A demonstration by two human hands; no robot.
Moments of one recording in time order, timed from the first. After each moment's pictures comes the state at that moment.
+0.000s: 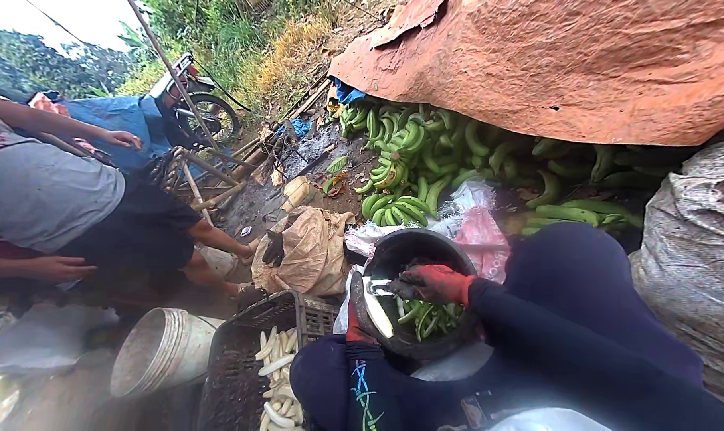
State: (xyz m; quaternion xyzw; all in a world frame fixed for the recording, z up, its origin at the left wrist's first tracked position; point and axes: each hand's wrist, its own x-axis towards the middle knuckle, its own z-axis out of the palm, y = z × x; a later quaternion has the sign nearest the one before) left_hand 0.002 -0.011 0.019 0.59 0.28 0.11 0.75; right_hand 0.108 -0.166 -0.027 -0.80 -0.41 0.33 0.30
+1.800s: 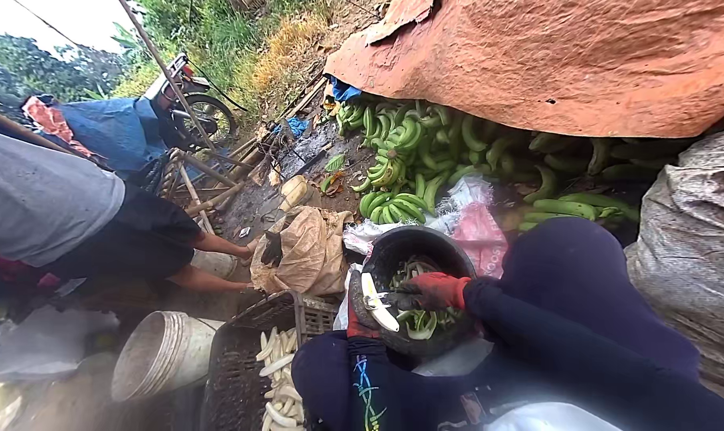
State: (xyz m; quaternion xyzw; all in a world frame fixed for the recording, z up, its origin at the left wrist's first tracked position) left_hand 0.001 -0.004 -0.006 0.50 0.06 0.13 0.85; right_hand 0.095 -0.164 -0.014 -0.76 -0.41 0.40 0.31
